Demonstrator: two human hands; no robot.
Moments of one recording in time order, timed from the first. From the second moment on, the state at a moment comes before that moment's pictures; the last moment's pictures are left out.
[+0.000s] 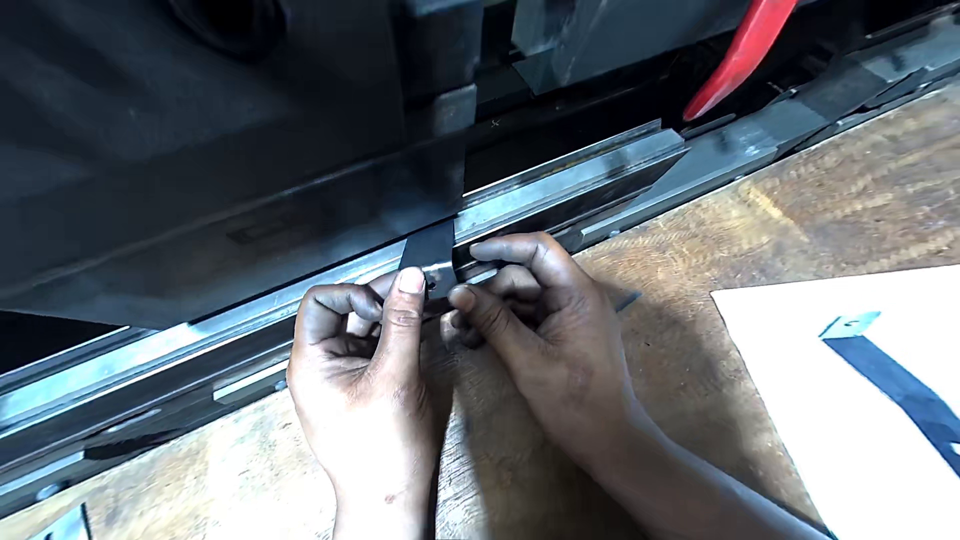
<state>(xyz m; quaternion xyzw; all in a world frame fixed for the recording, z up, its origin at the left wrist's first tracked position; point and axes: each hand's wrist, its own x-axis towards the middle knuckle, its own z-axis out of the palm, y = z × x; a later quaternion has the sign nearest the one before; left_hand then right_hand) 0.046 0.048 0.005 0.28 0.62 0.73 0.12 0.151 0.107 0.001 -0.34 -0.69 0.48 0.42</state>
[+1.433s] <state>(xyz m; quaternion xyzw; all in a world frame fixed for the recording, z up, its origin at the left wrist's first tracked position) 0.050 0.041 -0.001 0.26 0.57 0.76 0.19 0.157 0.104 0.007 -0.40 -0.68 0.47 0.40</state>
